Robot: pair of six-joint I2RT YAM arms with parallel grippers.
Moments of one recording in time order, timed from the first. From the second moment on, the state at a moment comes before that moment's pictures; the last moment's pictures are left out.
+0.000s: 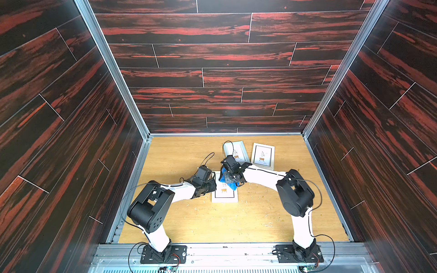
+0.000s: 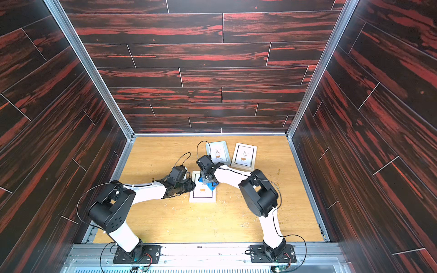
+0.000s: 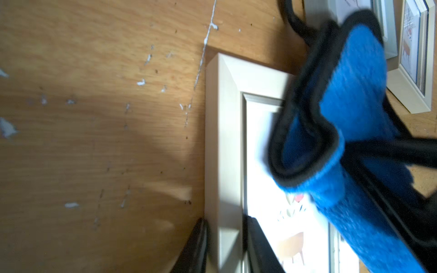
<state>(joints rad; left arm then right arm) -0.50 1.72 0.79 0.02 0.12 -0.70 0.79 2.01 1.38 -0.50 0.24 0.48</state>
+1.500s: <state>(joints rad) -0.49 1.72 0.79 0.01 0.14 -0.72 0.94 1.87 1.23 -0.62 0.37 0.42</state>
